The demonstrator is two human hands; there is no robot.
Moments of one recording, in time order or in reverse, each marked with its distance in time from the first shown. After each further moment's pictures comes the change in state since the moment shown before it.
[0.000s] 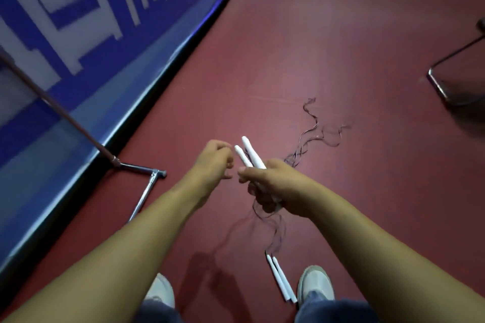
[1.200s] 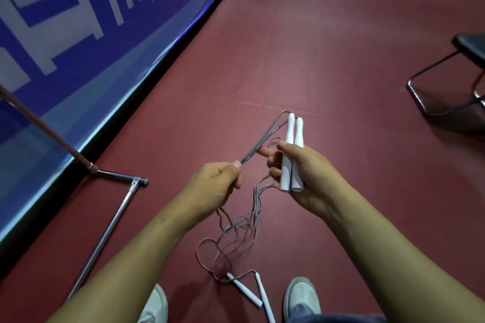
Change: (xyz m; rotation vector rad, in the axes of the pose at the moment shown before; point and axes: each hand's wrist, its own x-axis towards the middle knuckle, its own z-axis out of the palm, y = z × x) left_hand -0.010 0.001 0.012 0.102 -0.146 0.193; right_hand -0.004 -0.024 -0.050 0.626 0.216 -0.226
